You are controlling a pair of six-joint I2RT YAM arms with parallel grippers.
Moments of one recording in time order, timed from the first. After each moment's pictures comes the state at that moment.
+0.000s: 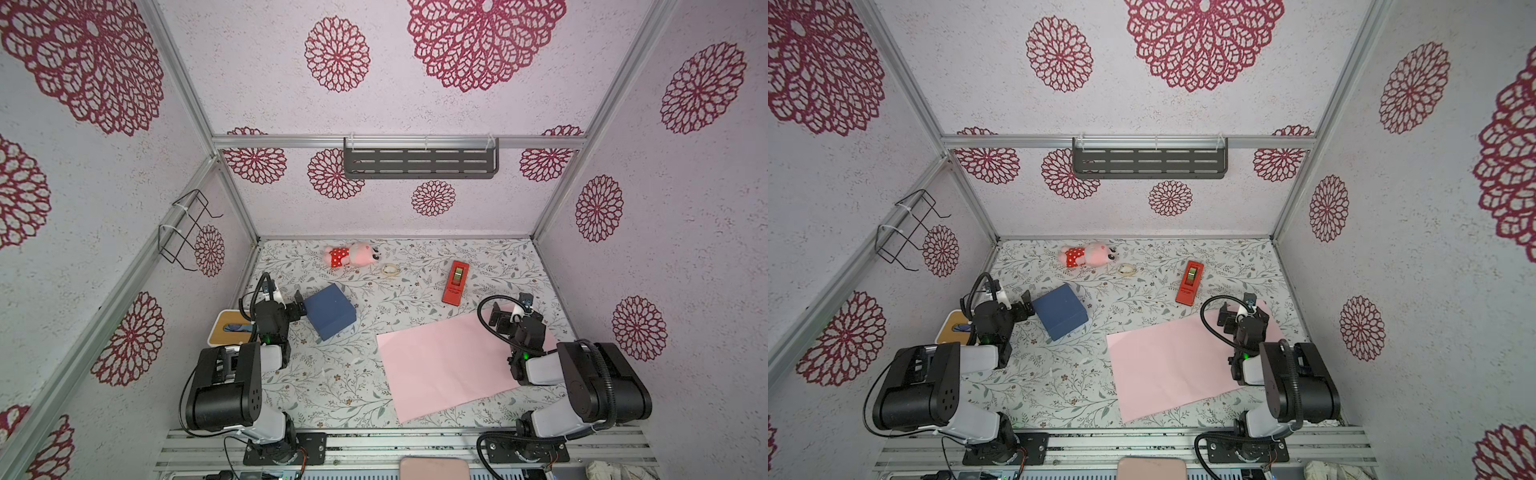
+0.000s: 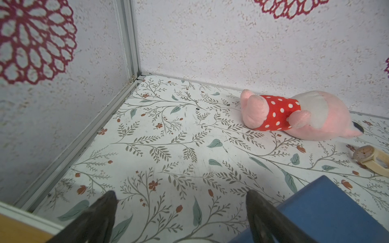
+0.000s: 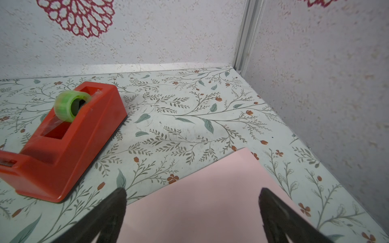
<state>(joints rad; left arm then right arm) 0.14 1.54 0.41 0.83 -0.07 -0.09 0.03 1.53 0.23 1.04 0.19 0.03</state>
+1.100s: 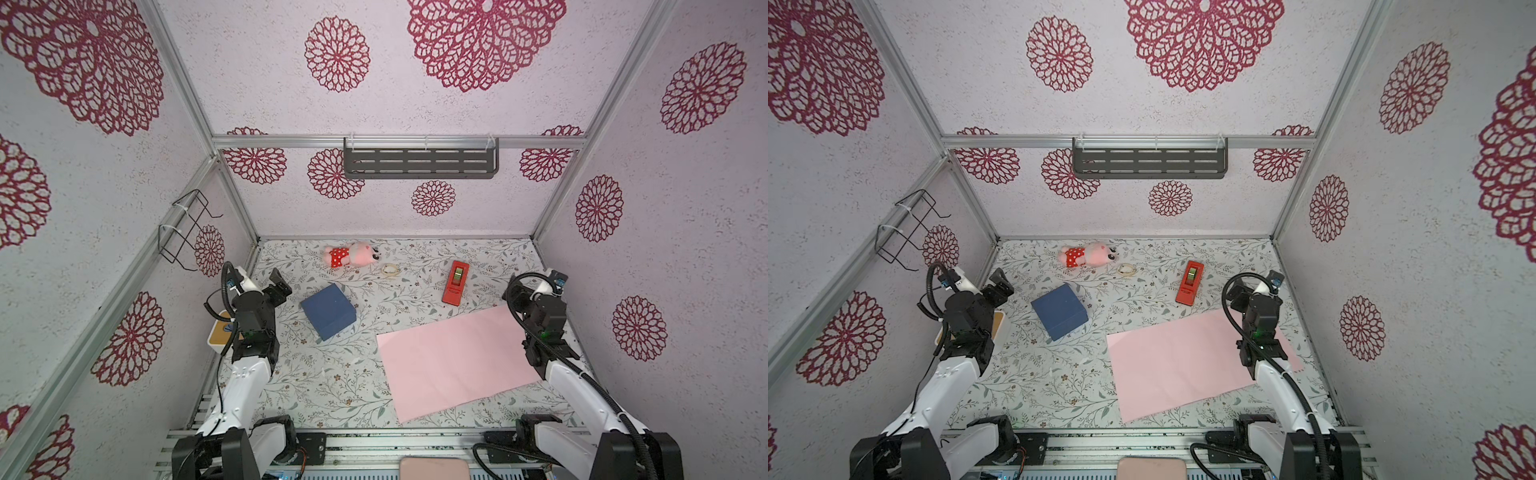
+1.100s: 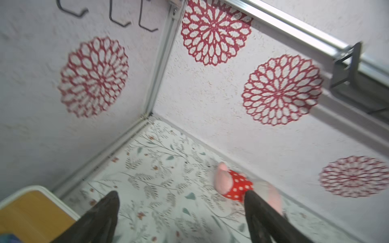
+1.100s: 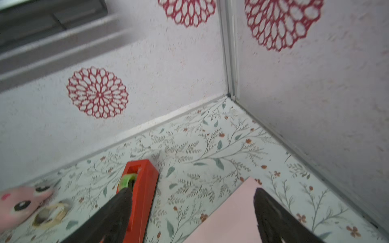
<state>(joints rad) 0.12 1.05 0.55 0.33 -0.13 -0.50 0.10 1.04 0.53 0.24 0.24 0.37</state>
